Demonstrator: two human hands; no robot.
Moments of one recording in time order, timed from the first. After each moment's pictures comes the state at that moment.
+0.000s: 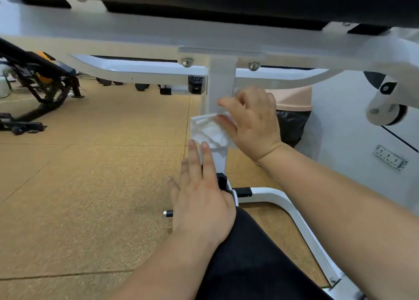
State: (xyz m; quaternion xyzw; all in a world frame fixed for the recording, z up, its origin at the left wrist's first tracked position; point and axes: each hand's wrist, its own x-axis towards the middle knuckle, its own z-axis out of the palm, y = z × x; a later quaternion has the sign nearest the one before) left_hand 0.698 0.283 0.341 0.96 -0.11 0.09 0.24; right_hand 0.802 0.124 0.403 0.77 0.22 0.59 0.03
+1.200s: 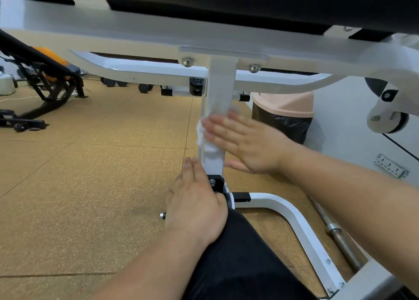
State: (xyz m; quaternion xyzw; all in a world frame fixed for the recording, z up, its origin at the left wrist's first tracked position) left_hand 0.705 0.285 0.338 0.96 -0.09 0.02 0.26; right_hand 0.798 0.087 0.399 0.79 0.38 0.33 0.34
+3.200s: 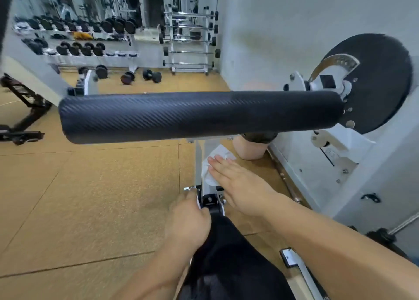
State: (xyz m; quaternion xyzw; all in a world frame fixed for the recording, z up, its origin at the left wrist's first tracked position) left_hand 0.632 0.360 0.520 0.94 -0.08 -0.09 0.33; right_hand 0.642 0.164 0.549 0.97 0.24 0.07 0.01
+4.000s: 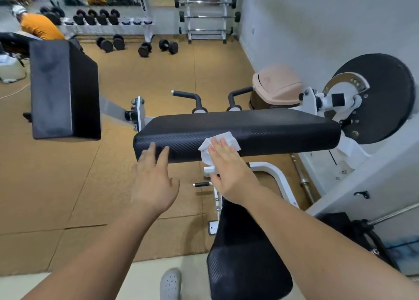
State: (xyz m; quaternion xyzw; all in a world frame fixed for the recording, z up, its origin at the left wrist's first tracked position) left_hand 0.668 0.497 0.727 0.99 -0.08 0.02 0.14; right_hand 0.645 0.275 0.713 0.99 0.12 0.03 -0.10
